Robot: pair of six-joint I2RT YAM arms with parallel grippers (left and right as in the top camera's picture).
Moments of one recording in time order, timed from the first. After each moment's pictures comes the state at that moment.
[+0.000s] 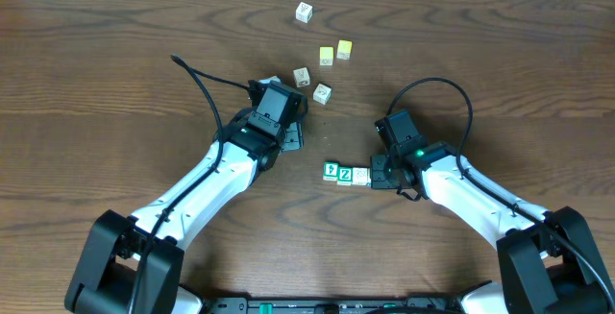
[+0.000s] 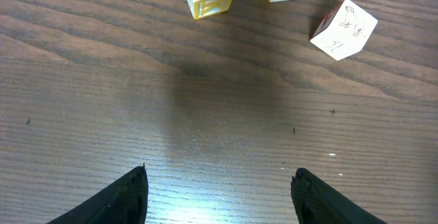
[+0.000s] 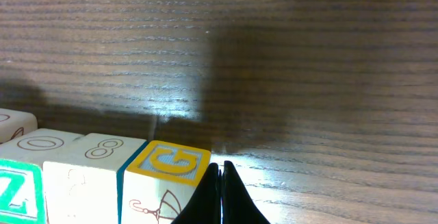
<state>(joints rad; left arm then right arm) -0.50 1.60 0.99 -0.42 -0.19 -0.56 0.44 1.60 0.81 -0.51 0.01 0.44</state>
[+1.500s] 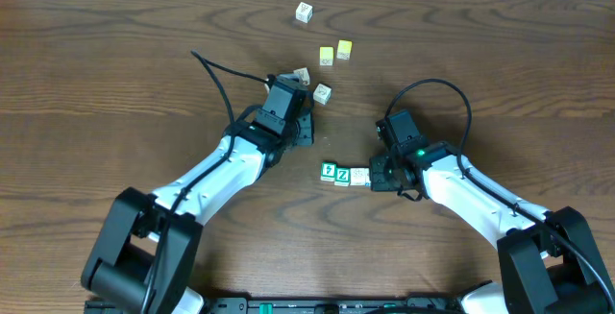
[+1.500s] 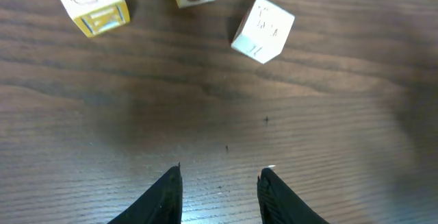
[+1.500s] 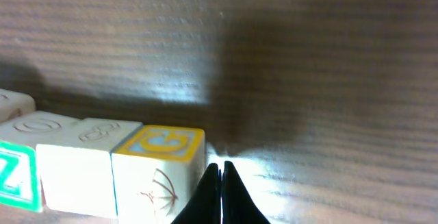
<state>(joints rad) -0.50 1.70 0.98 -0.22 0.00 -0.48 0.44 1.60 0.81 -0.53 -0.03 0.41</state>
